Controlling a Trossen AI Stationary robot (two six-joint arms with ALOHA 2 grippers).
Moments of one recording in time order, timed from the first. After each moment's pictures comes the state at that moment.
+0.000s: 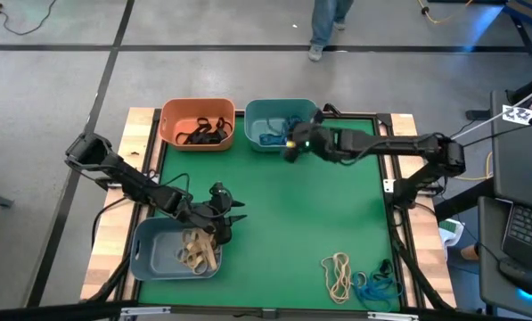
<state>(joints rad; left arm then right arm) -0.42 1.40 0.56 0.27 -0.58 -0.39 -0.16 1.55 1.28 -0.38 0.61 -0.03</state>
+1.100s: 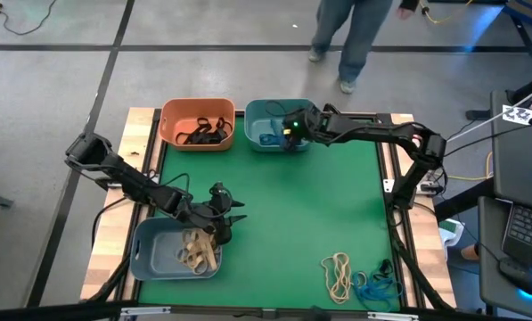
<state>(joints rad) -0.42 1.40 0.56 0.27 -0.58 -0.39 -0.39 1.72 1.28 -0.41 0.35 0.00</state>
